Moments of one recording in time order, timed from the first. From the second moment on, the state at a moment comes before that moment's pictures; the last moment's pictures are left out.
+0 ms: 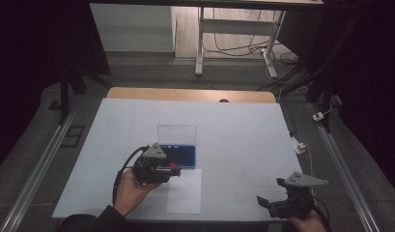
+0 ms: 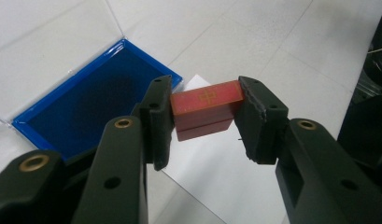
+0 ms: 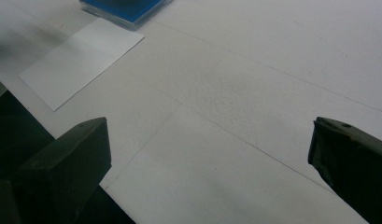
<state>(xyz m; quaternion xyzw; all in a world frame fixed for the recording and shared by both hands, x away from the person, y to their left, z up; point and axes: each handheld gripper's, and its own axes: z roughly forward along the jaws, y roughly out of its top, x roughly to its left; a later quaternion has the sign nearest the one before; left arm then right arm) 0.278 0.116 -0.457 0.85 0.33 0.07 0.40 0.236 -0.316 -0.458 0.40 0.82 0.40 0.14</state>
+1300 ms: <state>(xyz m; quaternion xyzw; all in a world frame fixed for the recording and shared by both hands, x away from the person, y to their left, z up) 0.281 0.074 -0.509 0.89 0.30 0.06 0.34 0.236 -0.314 -0.458 0.39 0.82 0.39 0.14</state>
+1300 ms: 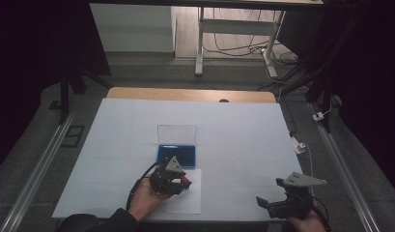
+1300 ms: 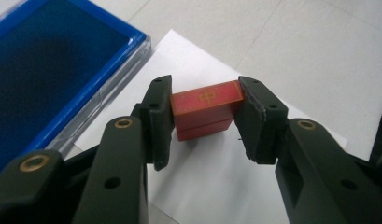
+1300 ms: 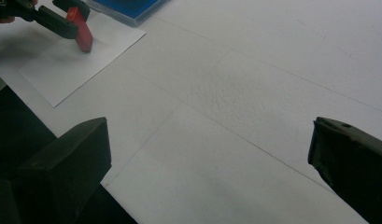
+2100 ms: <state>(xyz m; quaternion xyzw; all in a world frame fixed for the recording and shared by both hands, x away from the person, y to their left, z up) 0.268 0.070 -0.512 0.89 0.30 0.10 0.34 0.236 -0.313 -0.458 0.39 0.82 0.39 0.14</state>
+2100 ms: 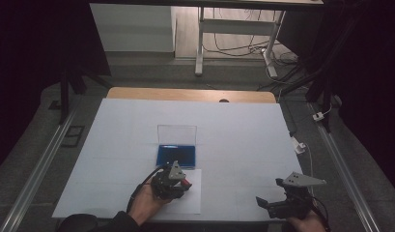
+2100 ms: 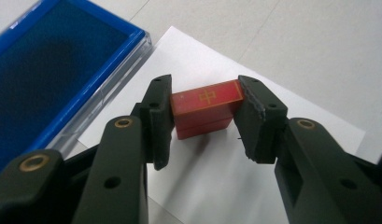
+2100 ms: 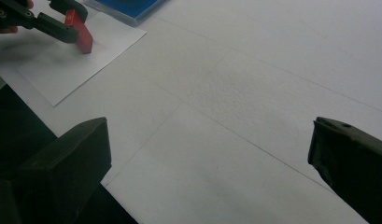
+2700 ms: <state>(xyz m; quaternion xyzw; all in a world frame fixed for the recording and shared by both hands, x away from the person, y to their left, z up) 0.268 0.067 -0.511 0.89 0.29 0.11 0.33 0.237 -0.313 -0.458 0.39 0.82 0.39 0.13</state>
